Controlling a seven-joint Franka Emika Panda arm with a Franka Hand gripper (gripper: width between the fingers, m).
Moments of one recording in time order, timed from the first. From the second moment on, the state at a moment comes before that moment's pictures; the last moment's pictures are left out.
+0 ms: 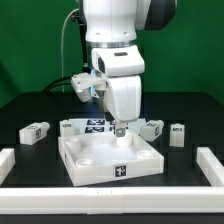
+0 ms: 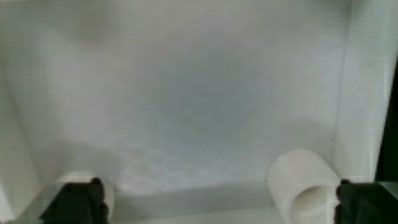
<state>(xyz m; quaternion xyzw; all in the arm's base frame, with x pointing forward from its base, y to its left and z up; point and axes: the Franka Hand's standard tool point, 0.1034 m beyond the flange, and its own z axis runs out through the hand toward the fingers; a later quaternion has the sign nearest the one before) 0.481 -0.013 0.060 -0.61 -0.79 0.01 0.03</state>
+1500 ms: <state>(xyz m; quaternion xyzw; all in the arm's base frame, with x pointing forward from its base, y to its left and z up) 0.425 -0.037 0.012 -0.61 -0.78 0.05 0.09</state>
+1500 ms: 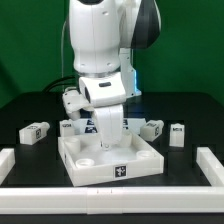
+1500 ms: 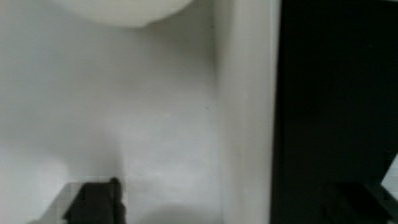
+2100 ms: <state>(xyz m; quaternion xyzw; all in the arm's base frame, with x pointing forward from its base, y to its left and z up) 0.428 -0.037 0.012 -0.61 -0.78 0.04 0.09</state>
